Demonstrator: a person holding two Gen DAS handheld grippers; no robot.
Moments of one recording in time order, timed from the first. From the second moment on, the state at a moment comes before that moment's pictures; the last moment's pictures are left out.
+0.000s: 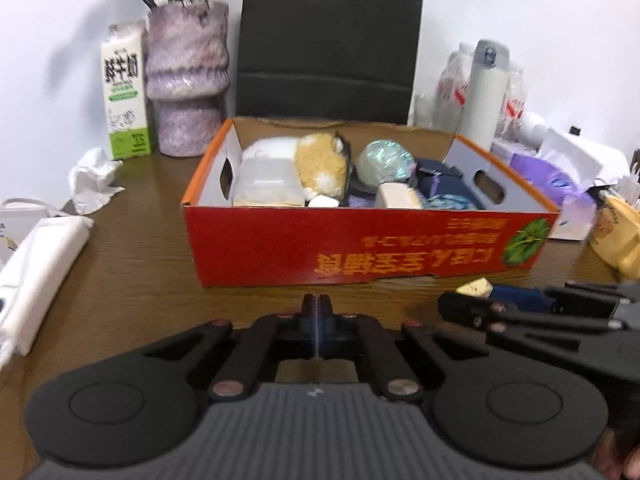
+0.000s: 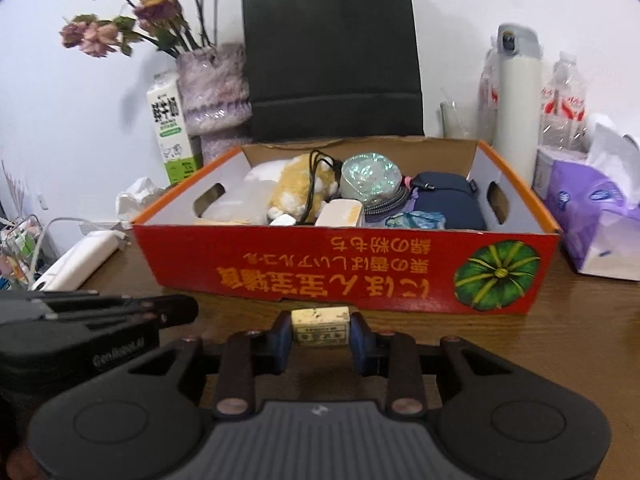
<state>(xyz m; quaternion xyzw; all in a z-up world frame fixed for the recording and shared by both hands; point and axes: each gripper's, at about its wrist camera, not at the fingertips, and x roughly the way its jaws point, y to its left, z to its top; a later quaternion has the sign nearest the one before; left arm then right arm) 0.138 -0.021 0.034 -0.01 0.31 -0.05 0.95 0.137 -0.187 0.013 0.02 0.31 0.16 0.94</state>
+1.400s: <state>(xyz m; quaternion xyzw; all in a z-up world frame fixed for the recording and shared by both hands) -0.021 -0.056 0.084 -0.03 0.26 -0.08 0.96 -0.052 -0.250 0.071 0.01 0.20 0.18 0.96</state>
